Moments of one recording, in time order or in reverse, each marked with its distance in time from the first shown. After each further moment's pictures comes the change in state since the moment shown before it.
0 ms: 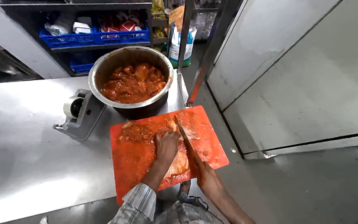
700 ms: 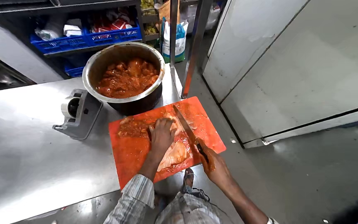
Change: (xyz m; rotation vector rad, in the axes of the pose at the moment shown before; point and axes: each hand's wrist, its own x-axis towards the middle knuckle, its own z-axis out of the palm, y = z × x) left_hand 0.006 -0.013 -0.010 -0.044 0.024 -0.021; right_hand -0.013 0.029 0.002 0.221 0.260 -0.111
